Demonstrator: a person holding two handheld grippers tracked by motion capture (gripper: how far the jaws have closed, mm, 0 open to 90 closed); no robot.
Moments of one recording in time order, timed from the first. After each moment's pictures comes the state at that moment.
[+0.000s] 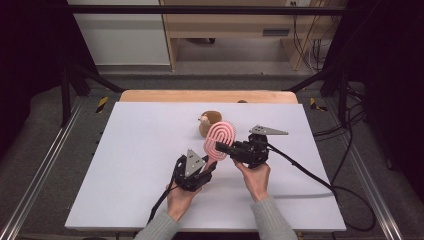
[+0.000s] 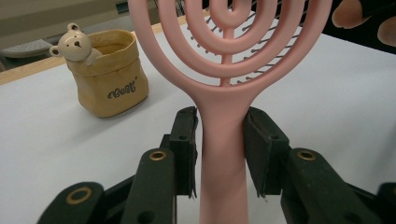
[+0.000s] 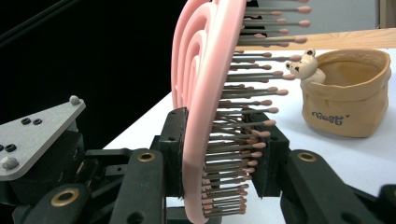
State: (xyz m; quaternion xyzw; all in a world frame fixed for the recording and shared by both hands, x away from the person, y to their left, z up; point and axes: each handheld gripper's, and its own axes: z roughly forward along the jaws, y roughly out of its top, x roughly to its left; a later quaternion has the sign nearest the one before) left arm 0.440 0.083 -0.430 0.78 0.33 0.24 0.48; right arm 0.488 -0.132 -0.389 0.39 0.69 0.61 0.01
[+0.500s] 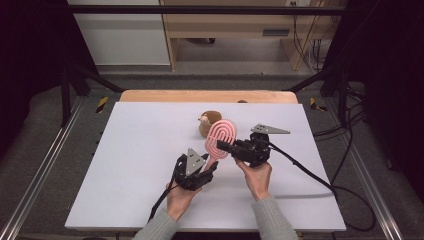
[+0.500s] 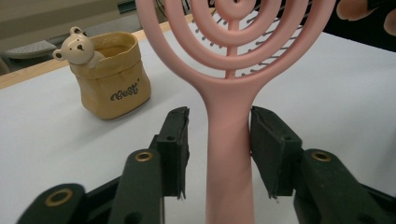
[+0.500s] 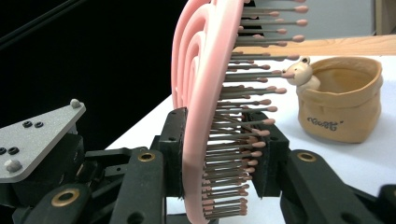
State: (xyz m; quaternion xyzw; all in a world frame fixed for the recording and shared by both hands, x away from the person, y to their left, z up) left arm 0.442 0.083 -0.428 0.78 0.33 0.24 0.47; right arm 0.489 -0.135 -0.386 0.39 0.69 0.61 0.02
